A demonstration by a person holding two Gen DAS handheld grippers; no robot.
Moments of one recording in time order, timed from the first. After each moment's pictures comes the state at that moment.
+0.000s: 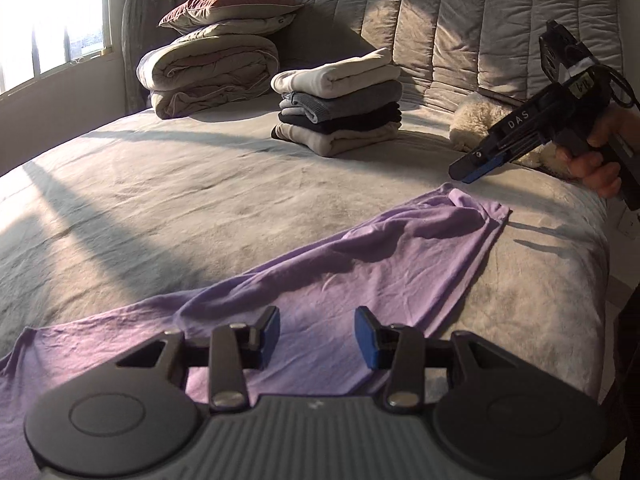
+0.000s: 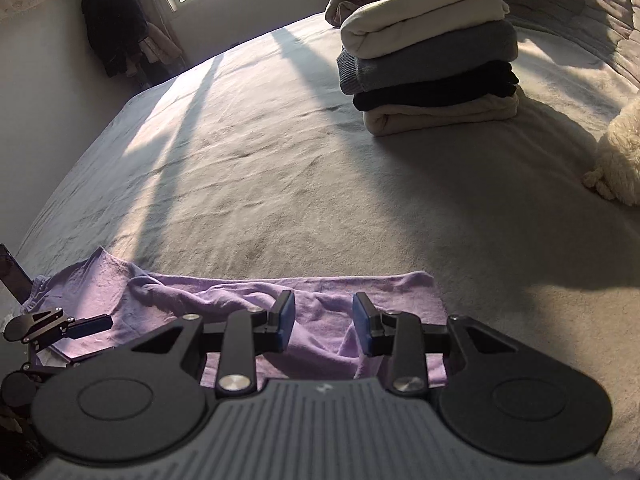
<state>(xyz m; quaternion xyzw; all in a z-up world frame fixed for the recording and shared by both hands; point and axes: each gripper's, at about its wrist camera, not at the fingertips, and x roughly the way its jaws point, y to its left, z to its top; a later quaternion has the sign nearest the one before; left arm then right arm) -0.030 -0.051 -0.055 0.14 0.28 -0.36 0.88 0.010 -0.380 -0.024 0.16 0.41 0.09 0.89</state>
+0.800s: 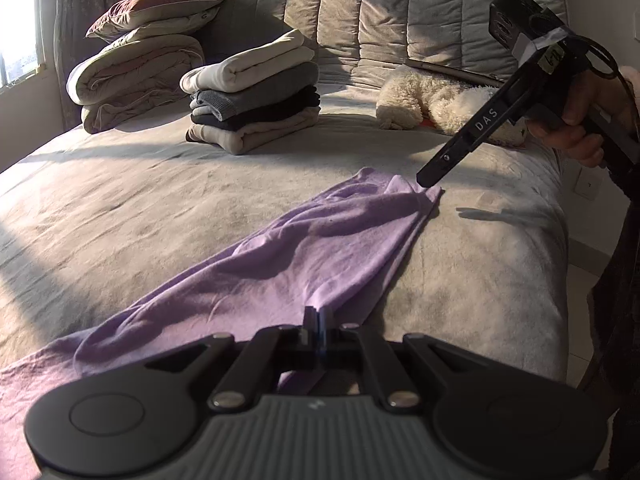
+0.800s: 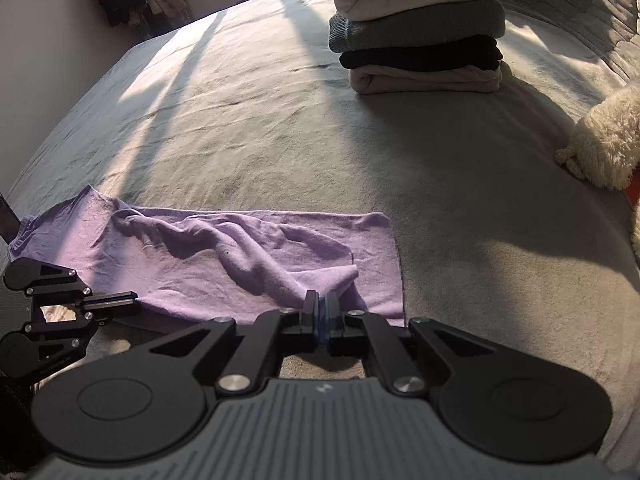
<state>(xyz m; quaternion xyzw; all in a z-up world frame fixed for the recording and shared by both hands) -0.045 -0.102 -0.059 0.17 0.29 -0.44 0.84 -0.014 -0.386 -0.028 0.08 0.47 0.11 0.87</state>
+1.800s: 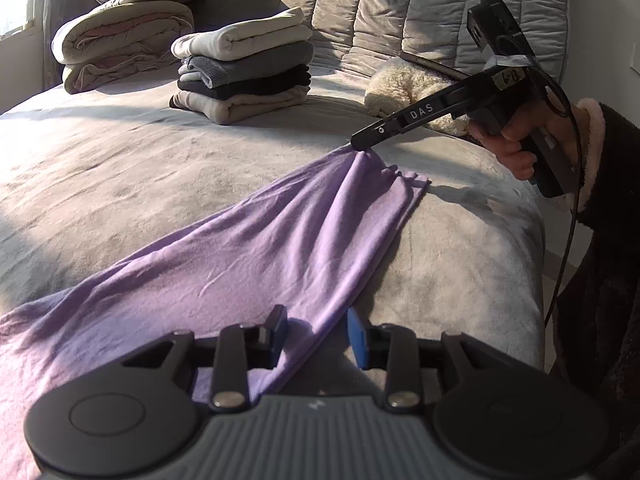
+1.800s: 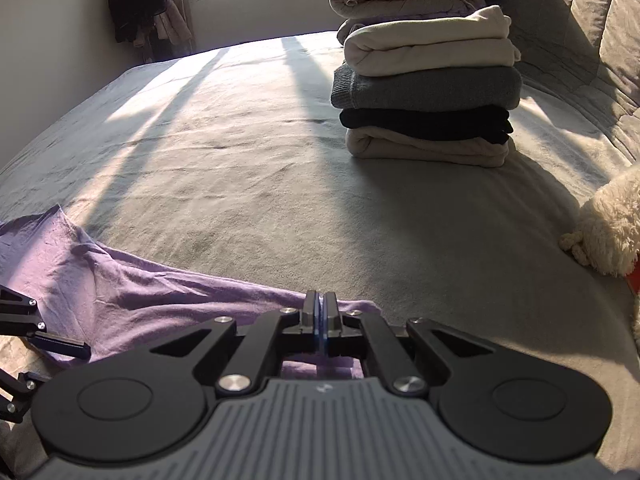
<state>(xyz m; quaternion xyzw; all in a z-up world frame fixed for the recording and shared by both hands) -0.028 -0.093 -0.070 0.13 0.33 -0.47 0.81 0.015 -0.376 -0.037 0.03 0.36 0.07 0.93</state>
